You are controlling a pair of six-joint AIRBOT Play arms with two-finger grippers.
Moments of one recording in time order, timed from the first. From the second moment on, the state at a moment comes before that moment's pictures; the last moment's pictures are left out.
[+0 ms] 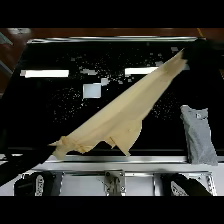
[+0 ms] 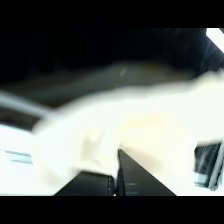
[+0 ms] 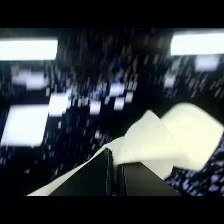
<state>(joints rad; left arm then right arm) 0.28 0.04 0.35 0.89 -1.43 -1.88 0.06 -1.15 1.59 -1.32 1.13 1.56</state>
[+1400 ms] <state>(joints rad) 0.28 0.09 0.06 0.85 -1.00 -1.90 -0.03 -1.43 0.78 -0.85 1.15 1.44</state>
